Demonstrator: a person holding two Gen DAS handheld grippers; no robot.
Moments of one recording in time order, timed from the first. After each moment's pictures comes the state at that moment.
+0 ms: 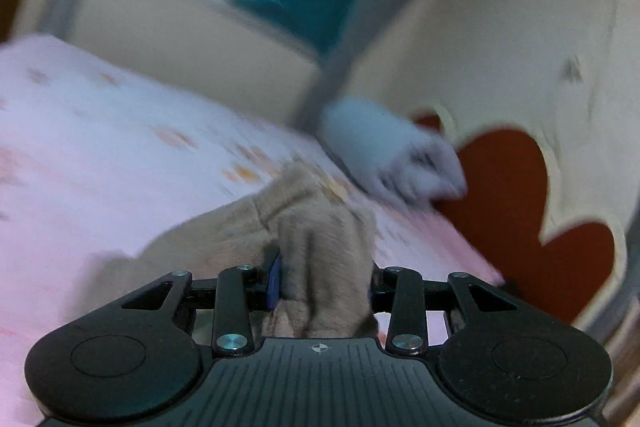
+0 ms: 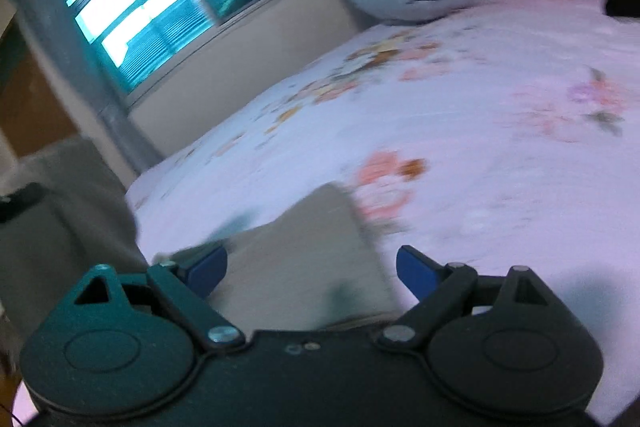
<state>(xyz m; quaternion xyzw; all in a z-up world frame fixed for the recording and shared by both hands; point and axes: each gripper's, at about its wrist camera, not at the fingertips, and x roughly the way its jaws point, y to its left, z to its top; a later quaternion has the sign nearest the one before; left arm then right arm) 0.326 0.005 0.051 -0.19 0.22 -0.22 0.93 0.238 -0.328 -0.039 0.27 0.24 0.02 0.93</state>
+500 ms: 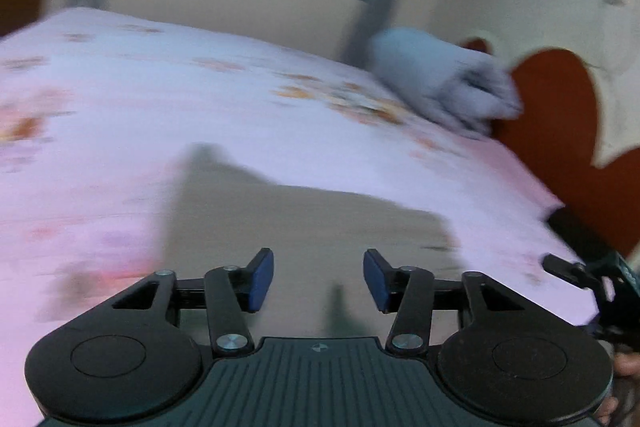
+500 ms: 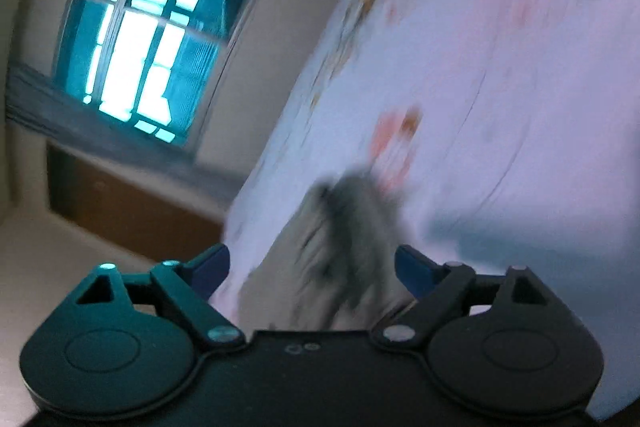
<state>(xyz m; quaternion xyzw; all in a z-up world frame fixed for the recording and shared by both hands) 0.256 0.036 -0.004 -0.13 0.30 -0.12 0.94 0.251 -0.393 -0.085 0.50 0.27 0.15 0.81</state>
